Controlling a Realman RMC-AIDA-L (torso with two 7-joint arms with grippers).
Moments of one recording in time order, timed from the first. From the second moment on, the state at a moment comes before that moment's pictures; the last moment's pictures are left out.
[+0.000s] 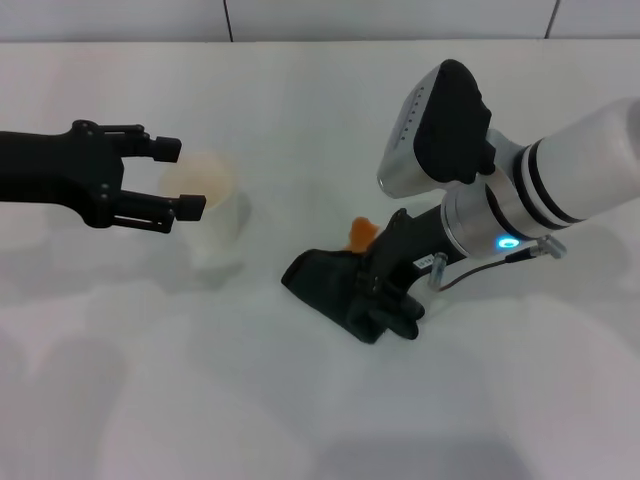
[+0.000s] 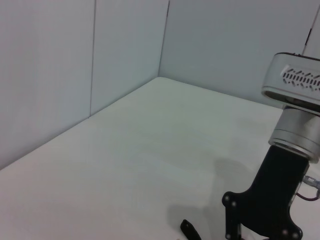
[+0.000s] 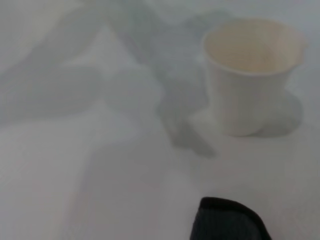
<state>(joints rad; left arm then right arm) -0.96 -2.03 2.85 -0.88 -0.12 1.98 -1.22 0.66 2.03 -1.82 -1.10 -2.13 -1.04 2.27</state>
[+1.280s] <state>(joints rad) -0.94 -2.03 2.85 -0.88 -0.12 1.98 -1.21 0.64 2.02 -1.75 -0.97 -2.18 -0.75 2.27</state>
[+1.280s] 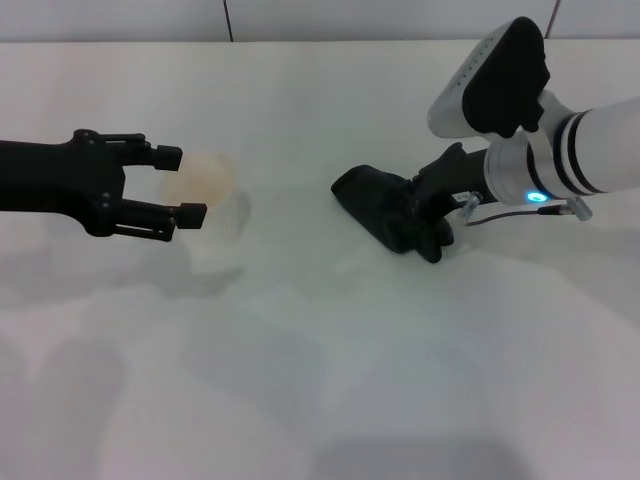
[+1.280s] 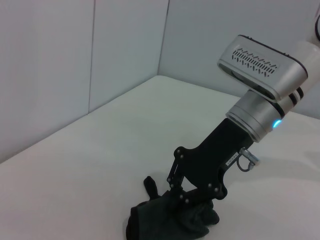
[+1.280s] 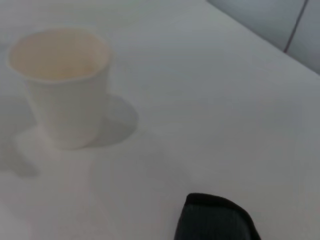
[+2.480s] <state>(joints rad) -0.95 -2.04 2.85 -0.88 -0.13 1.97 -1.21 0.58 2.02 -1.78 -1.13 -2.15 -1.06 2.25</state>
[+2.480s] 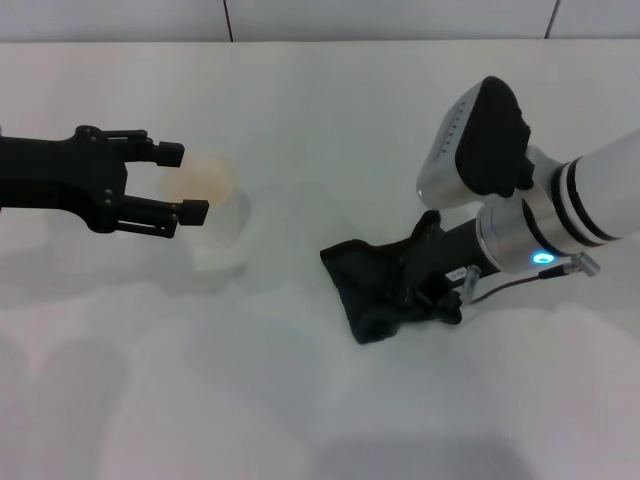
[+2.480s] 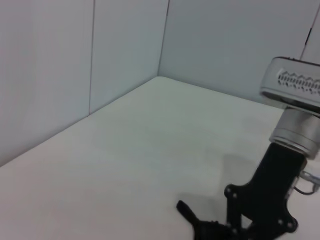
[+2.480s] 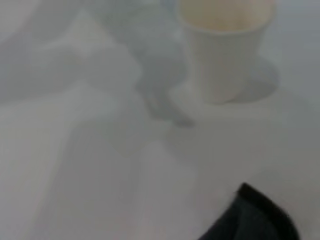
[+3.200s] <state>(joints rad) -0.95 -2.03 2.85 -0.88 -0.13 1.97 -1.21 0.48 2.01 -1.58 -1.15 -2.15 -1.00 2.22</state>
